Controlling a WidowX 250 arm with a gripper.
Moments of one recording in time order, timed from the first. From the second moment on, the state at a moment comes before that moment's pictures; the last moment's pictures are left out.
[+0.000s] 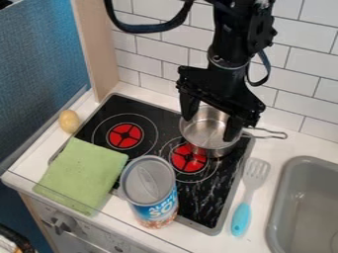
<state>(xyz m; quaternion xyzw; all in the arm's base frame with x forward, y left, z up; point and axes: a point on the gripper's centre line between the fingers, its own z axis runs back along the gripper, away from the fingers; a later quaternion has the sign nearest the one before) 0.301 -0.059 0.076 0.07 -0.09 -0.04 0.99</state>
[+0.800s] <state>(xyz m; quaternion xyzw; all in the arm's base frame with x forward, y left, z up) 0.298 0.069 0.034 0.07 -0.04 0.24 0.97</state>
